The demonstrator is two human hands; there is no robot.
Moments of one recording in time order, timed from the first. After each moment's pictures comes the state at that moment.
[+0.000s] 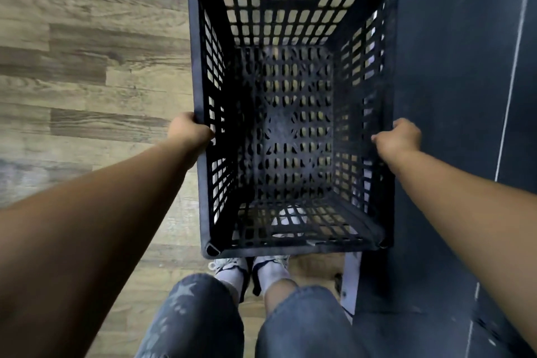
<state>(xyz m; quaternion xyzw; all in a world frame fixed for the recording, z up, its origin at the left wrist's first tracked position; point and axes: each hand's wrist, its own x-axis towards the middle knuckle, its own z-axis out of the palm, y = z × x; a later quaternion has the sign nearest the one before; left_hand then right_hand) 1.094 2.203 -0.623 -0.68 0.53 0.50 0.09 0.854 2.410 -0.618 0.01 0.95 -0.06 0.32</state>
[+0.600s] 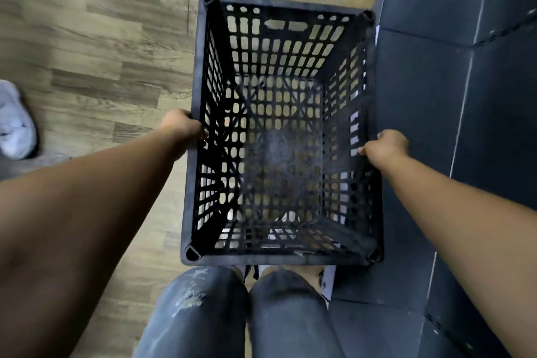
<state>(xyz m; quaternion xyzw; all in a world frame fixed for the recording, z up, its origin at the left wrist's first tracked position) 1.102 2.139 -0.438 -0.68 0.53 0.50 0.11 0.849 2.347 -0.443 -0.05 0.92 -0.07 0.39</state>
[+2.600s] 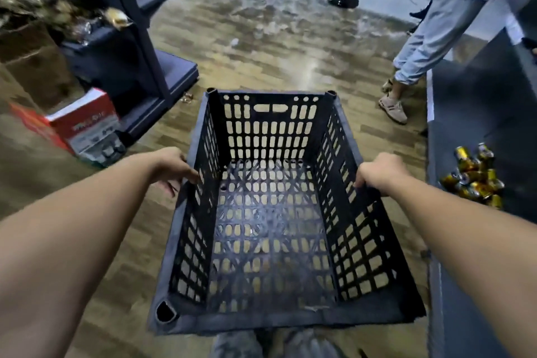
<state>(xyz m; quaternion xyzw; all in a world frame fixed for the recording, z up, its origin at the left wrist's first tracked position) 0.821 1.113 -0.067 -0.60 0.66 0.44 0.09 0.492 1.263 -0.055 -0.29 0.91 -0.09 0.27</state>
